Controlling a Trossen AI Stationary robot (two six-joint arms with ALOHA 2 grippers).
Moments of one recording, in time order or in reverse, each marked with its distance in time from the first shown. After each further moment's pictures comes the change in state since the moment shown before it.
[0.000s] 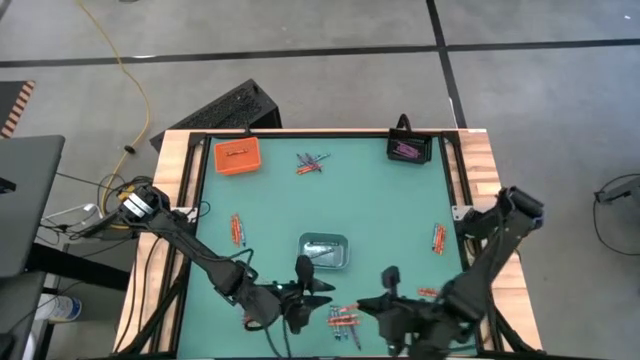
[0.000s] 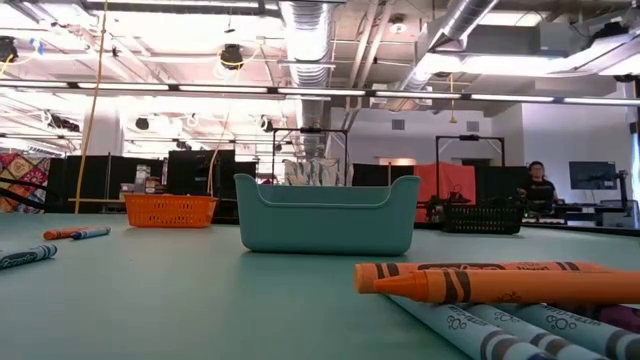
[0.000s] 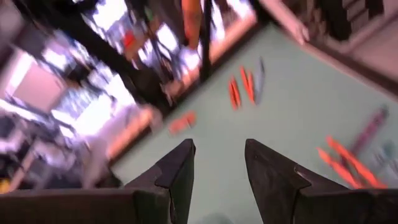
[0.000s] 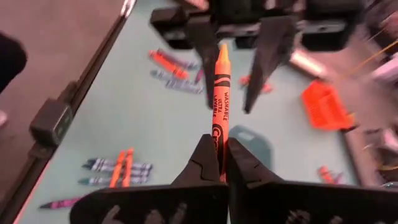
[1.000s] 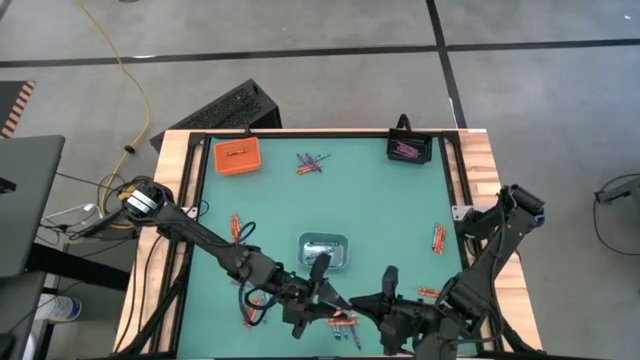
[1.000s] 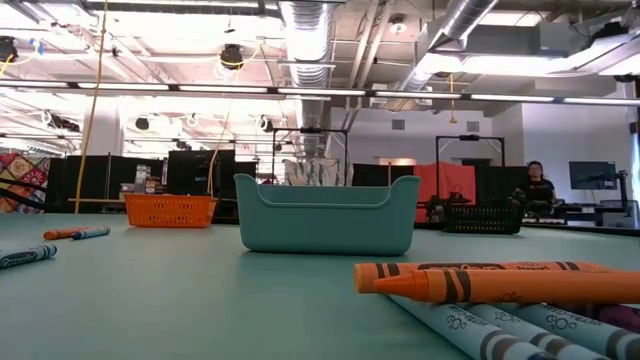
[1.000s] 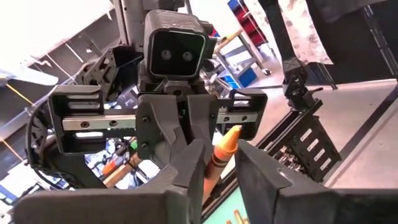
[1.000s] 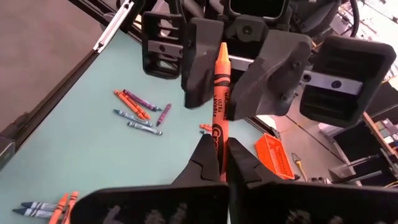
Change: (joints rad) left arm 0.127 0.000 0.000 0.426 0.557 0.083; right arm -0.010 -0.015 0.000 0.264 0.123 -0.400
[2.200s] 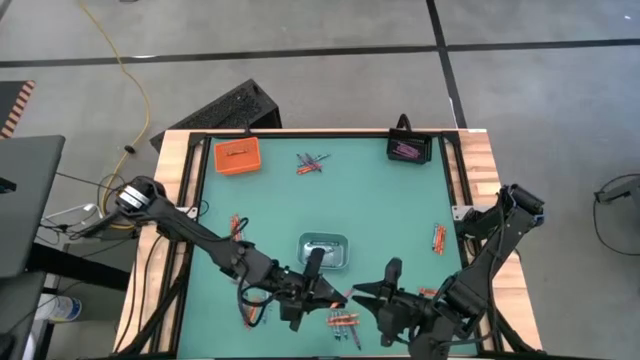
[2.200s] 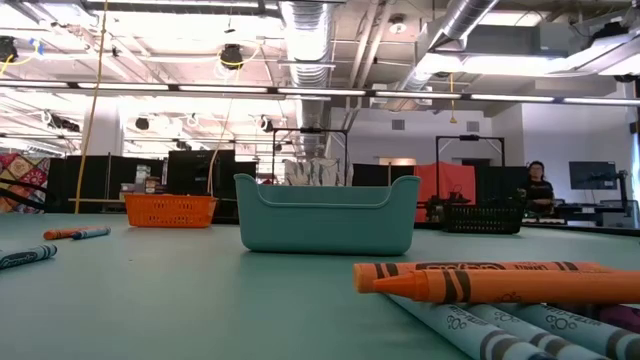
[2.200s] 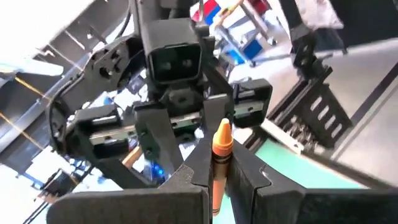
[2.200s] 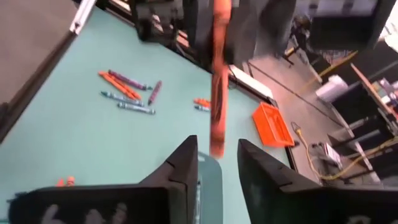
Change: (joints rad) left arm -0.002 -0.081 0.000 -0.168 -0.089 0.082; right arm -0.011 0.000 0.000 -0.191 0.039 0.259
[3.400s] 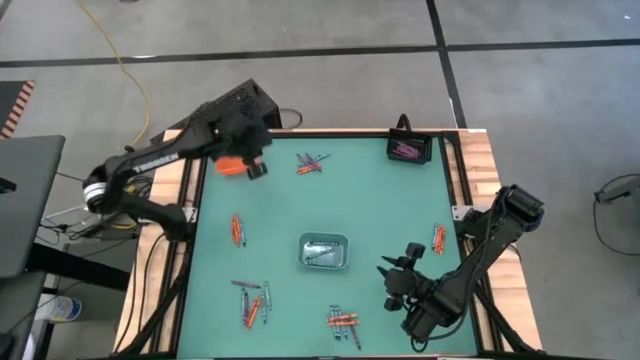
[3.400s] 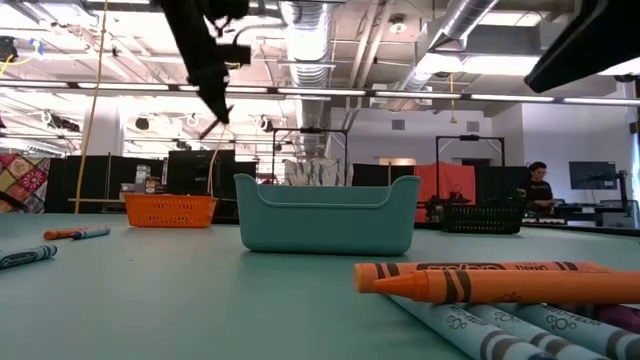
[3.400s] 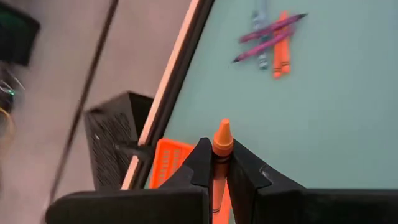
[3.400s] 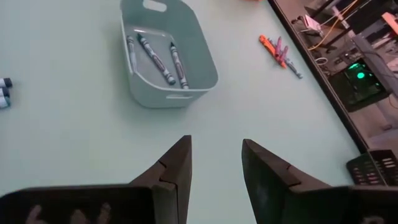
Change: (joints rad) left arm 1.054 -0.345 -0.012 -1.323 -0.071 -0.434; right arm -0.005 0.009 -0.370 -0.413 -0.044 0.938
